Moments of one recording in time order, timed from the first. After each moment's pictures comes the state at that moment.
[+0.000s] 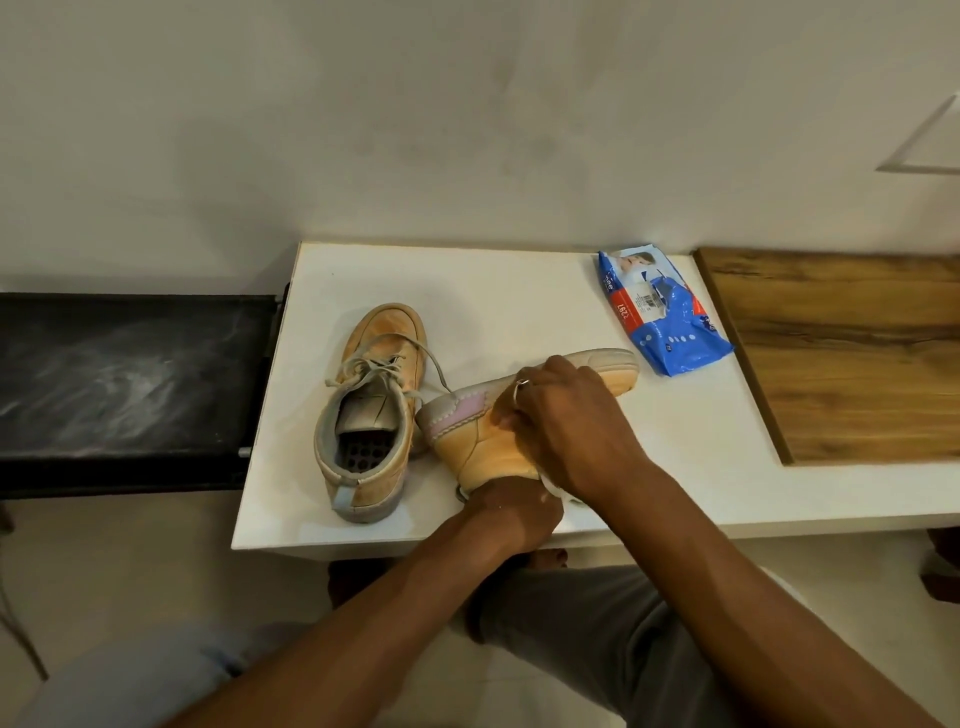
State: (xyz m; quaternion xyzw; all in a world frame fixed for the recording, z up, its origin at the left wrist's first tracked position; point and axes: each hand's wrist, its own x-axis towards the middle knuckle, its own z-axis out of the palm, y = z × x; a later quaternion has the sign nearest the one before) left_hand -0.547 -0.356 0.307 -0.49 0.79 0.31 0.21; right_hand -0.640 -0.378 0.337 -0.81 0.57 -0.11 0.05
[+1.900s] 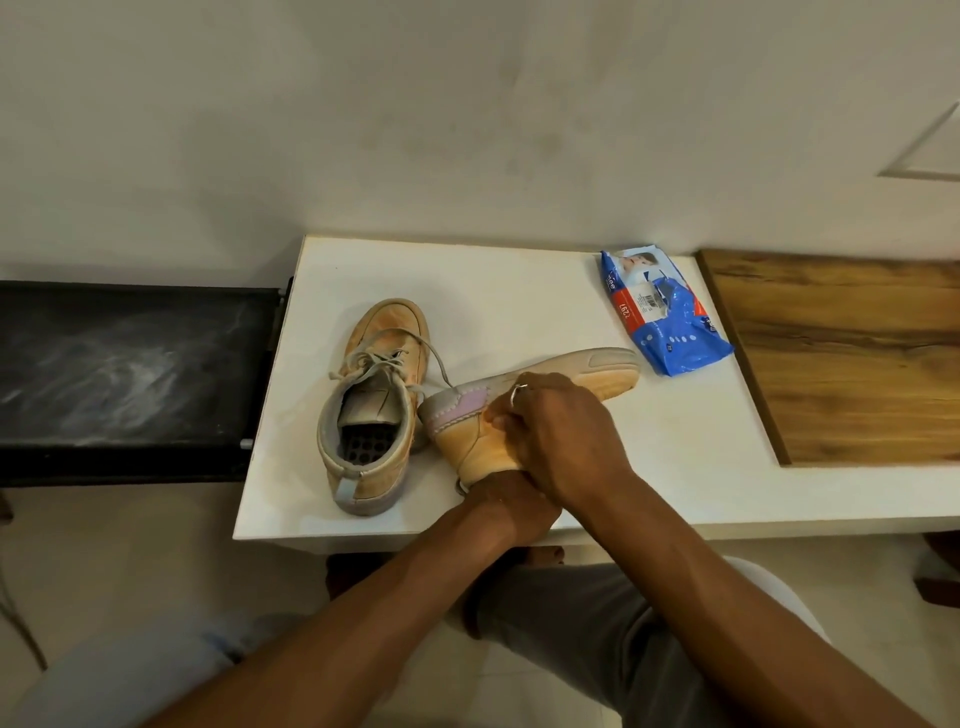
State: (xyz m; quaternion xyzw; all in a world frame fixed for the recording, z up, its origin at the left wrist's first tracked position) left_hand -0.542 -0.356 0.296 -0.54 0.70 0.46 0.11; right_hand -0.625 -0.367 0.327 -0.75 0.64 -0.13 0.10
